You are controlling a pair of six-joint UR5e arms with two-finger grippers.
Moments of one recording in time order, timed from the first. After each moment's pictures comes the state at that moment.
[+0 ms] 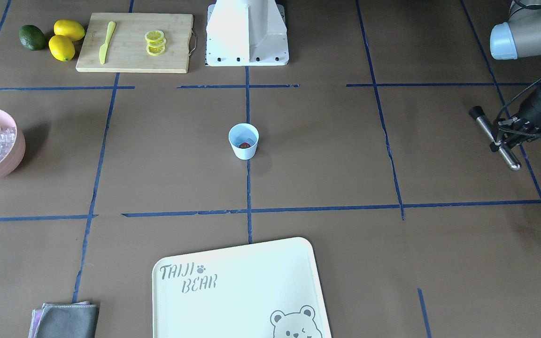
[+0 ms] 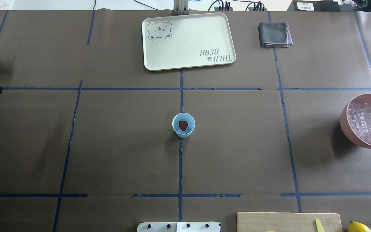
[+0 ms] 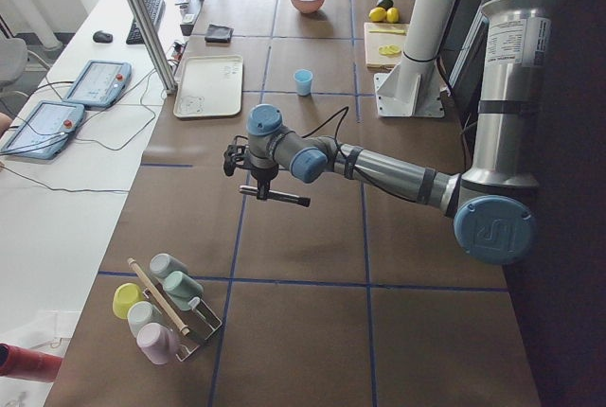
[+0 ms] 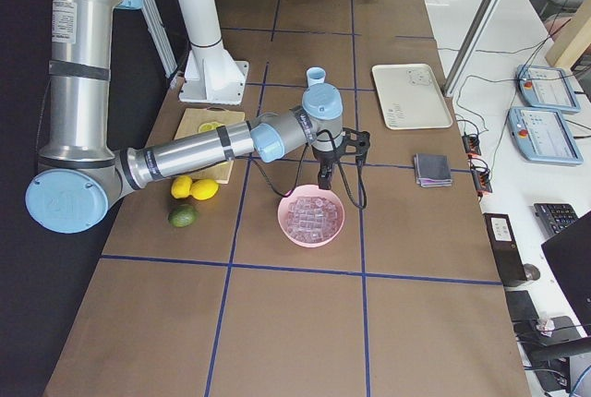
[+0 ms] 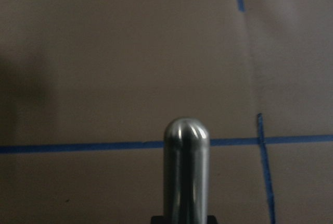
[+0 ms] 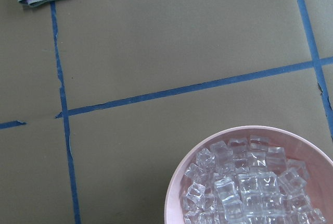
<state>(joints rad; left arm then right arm) -1.16 -1.58 -1.78 -1.79 -2.23 -0.58 1.31 -1.67 1.96 -1.36 2.35 0.73</state>
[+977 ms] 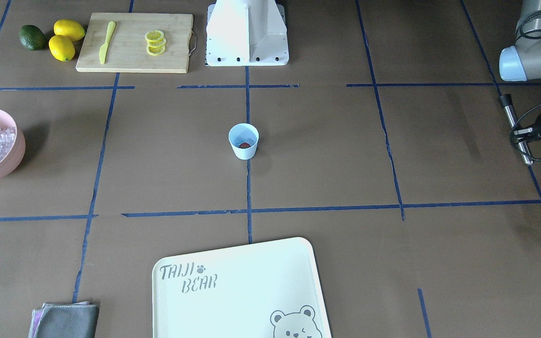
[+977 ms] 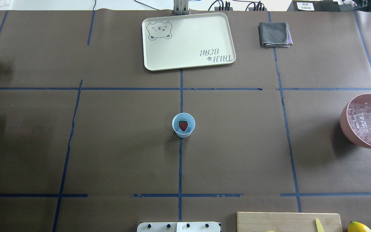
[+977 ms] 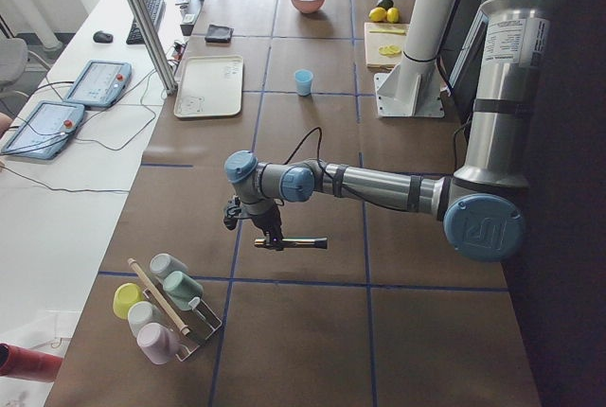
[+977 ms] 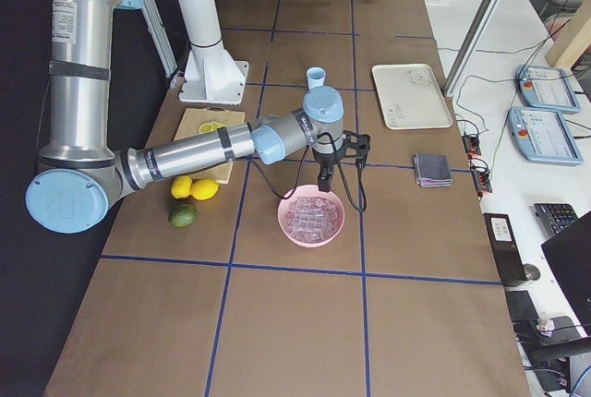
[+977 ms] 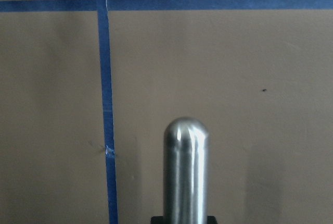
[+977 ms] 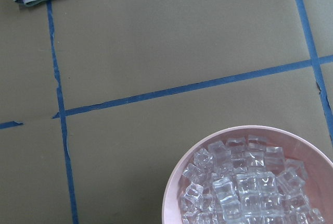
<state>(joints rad) -1.18 -1.66 -1.54 -1.52 -2.23 -0.34 1.31 -1.67 1.95 -1.36 2.35 0.73</state>
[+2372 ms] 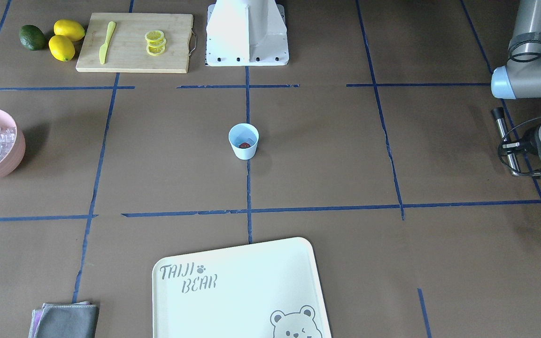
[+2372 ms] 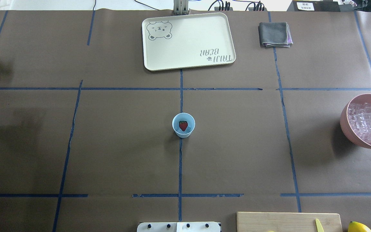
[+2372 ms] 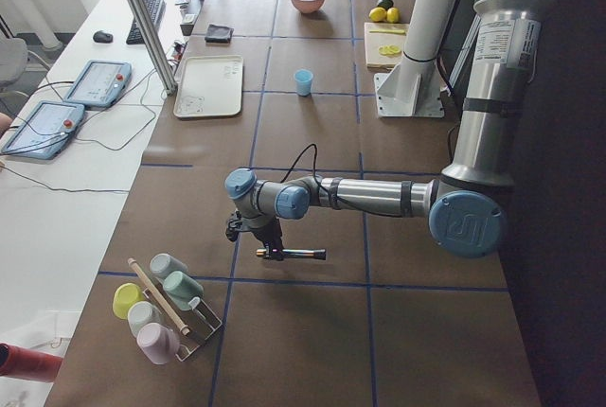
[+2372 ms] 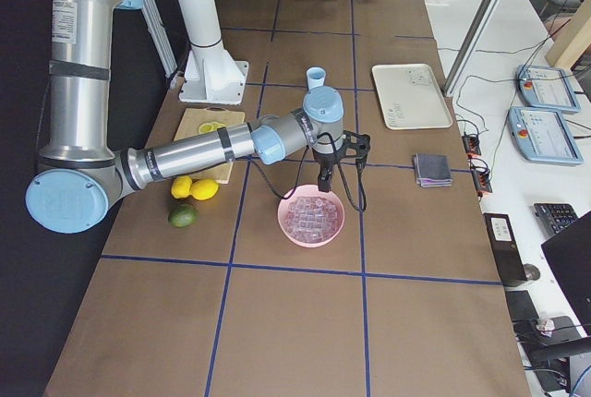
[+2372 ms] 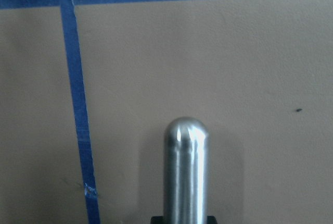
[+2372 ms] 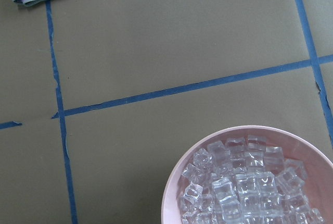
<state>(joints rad) -1.12 -1.67 -1.42 -1.65 -2.24 -0.36 1.30 -1.67 1.95 -1.36 2.35 0.73</state>
